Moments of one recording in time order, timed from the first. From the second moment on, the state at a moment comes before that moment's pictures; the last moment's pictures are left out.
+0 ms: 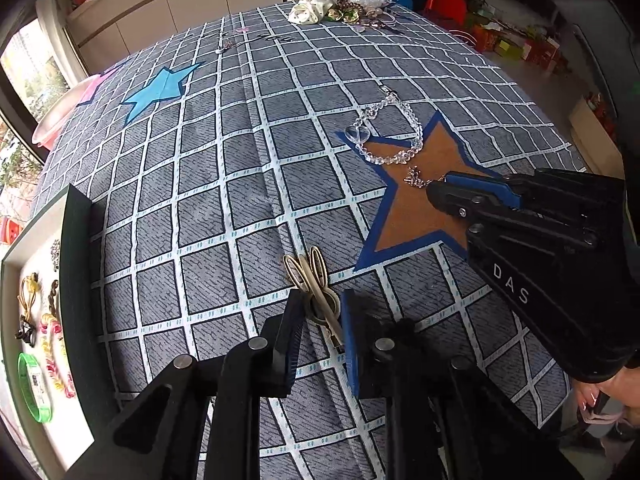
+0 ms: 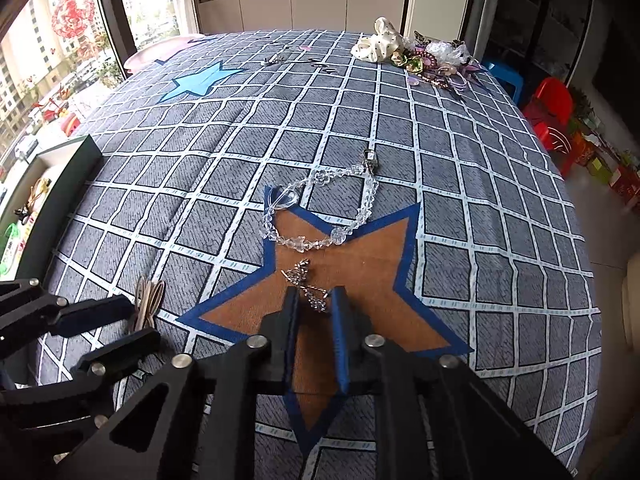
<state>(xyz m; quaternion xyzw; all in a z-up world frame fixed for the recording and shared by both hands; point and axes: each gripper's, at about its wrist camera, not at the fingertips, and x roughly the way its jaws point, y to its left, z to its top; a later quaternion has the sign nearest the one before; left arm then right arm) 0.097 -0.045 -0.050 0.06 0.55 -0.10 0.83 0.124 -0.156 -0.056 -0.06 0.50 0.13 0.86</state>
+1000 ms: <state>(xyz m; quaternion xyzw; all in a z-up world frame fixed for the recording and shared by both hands) 0.048 0.029 -0.001 0.00 0.49 -0.10 0.86 0.059 -0.170 -0.021 0.05 0.49 0.14 0.86</state>
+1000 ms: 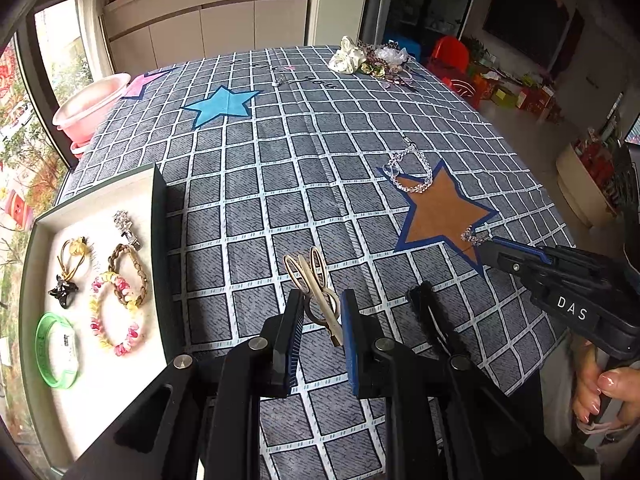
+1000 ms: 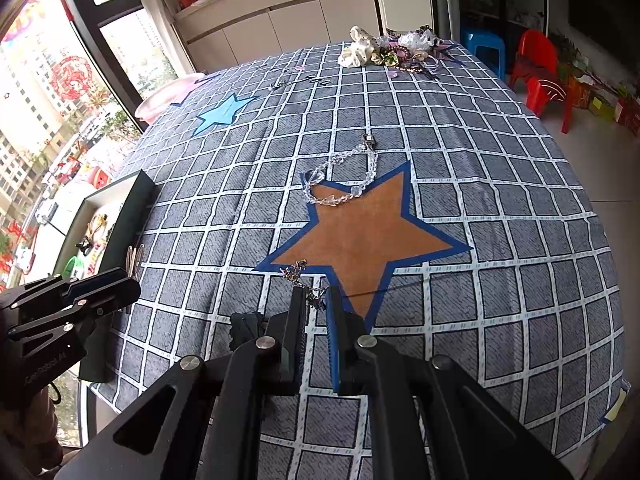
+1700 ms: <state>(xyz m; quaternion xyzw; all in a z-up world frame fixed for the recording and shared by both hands) 0.018 0.104 0.008 -0.04 0.46 -0.06 0.88 0.046 -0.081 0.009 -0.01 0.47 0.20 0.86</state>
